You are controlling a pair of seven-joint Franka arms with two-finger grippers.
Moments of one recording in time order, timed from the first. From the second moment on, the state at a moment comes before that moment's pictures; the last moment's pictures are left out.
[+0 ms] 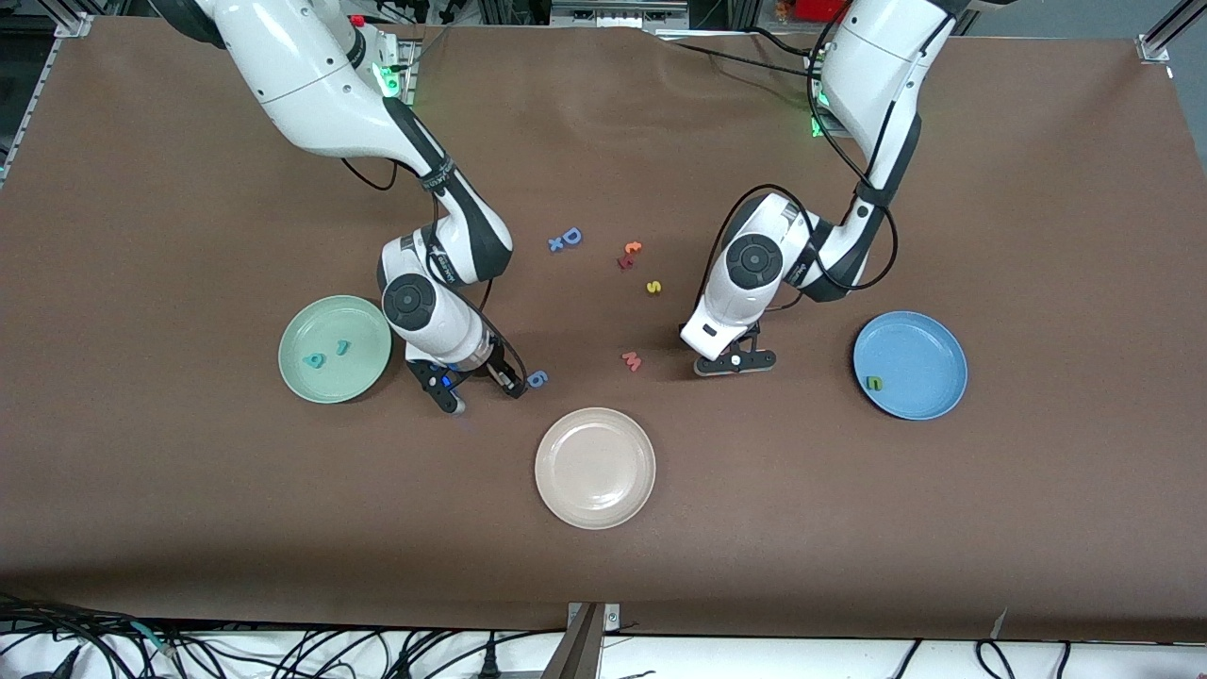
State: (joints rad) left arm -0.50 0.62 -0.04 -1.88 0.01 2.47 -0.66; right arm 0.41 0.75 0.10 -1.69 0.14 2.54 1.19
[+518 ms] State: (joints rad) left arm -0.42 0.53 -0.03 -1.85 0.01 2.25 -0.46; right arm 0.41 0.75 0.10 -1.68 0.14 2.54 1.19
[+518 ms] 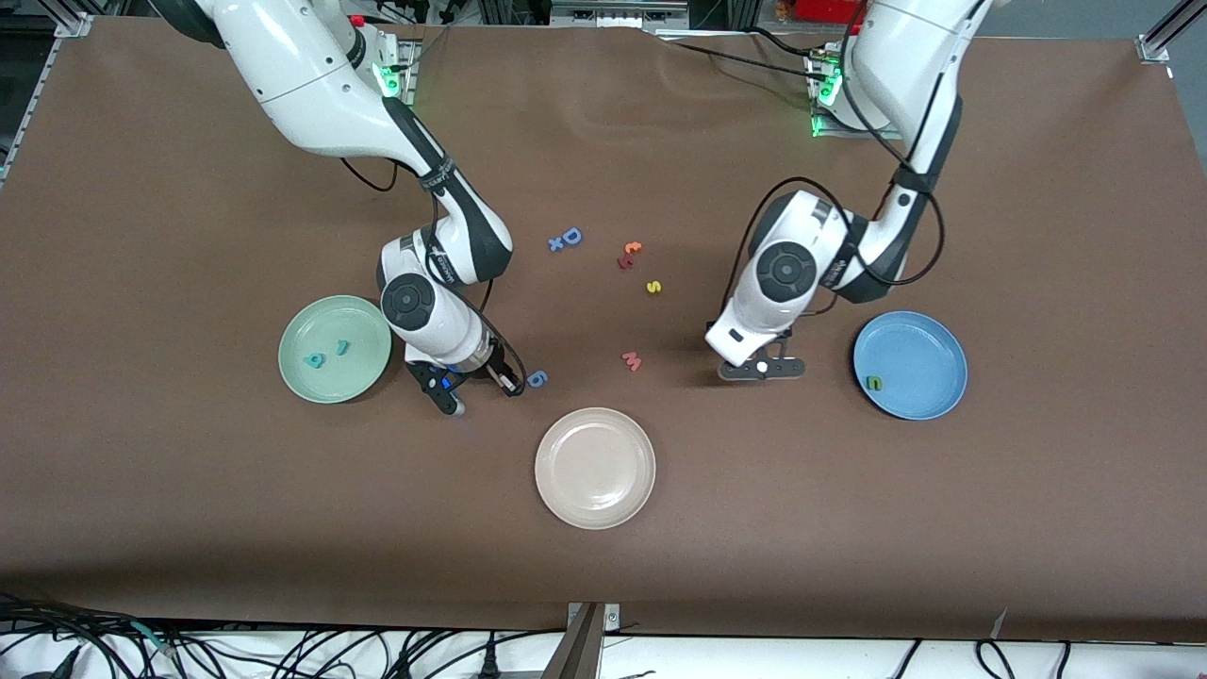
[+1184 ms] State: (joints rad) left arm -0.18 0.47 -0.02 -1.86 0.03 2.12 -0.01; right arm 0.39 0.69 0.04 -1.59 0.09 2.18 1.12
